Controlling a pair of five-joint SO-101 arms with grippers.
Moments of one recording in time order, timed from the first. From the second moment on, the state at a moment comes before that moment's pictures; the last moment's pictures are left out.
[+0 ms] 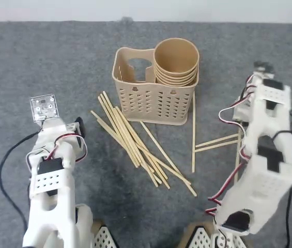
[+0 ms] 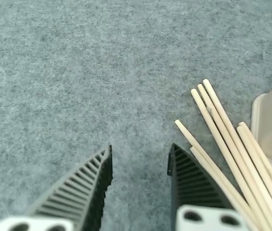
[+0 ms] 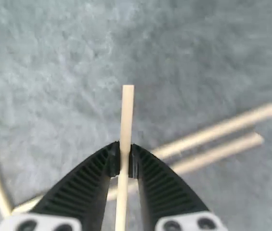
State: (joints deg) left arm -20.1 -44.9 76.8 24.0 4.5; right arm 13.7 20.4 -2.4 71.6 5.5
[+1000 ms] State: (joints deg) left arm -20.1 -44.9 76.8 24.0 4.5; right arm -20.0 -41.2 -2.4 37.0 -5.6
